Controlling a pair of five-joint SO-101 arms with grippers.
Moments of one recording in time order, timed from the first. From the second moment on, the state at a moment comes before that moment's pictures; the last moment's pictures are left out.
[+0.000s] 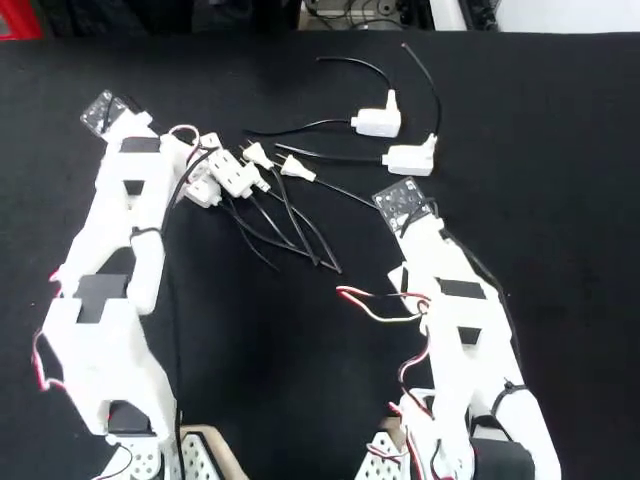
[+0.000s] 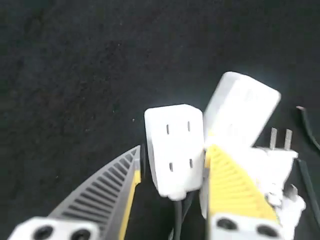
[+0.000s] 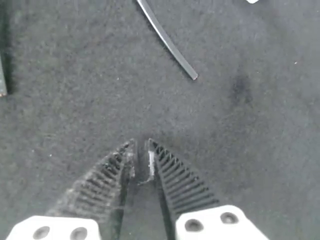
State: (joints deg) left arm -5.1 20.7 1.5 52.2 48.0; right arm 5.5 -30.7 72.0 26.4 33.3
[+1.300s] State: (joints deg) left arm -1.8 34.6 -31.8 99.8 -50.3; right arm 5.5 -30.7 72.3 26.4 33.3
